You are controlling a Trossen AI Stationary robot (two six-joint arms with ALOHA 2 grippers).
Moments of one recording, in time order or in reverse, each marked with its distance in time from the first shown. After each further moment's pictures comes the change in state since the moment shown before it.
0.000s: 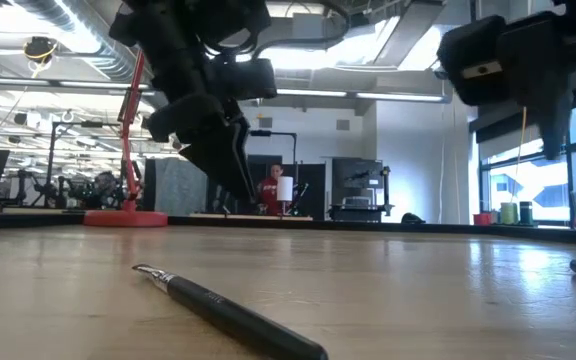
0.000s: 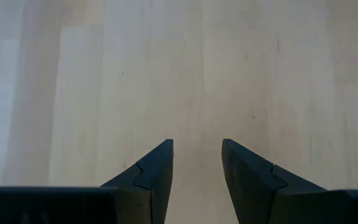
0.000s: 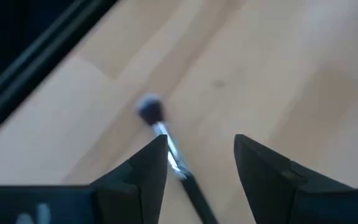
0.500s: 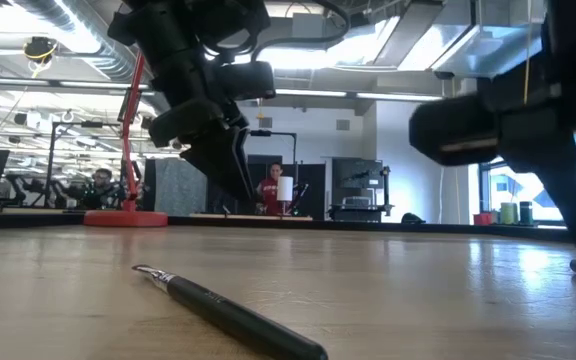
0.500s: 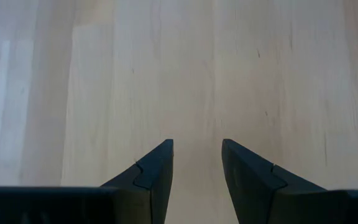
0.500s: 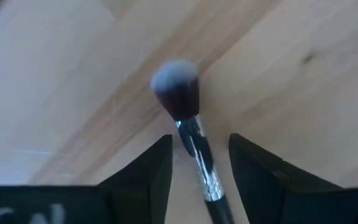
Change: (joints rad) left arm -0.007 0.000 0.000 -0.011 -0.041 0.013; right arm -0.017 0.400 0.387 -0.414 -0.109 -0.139
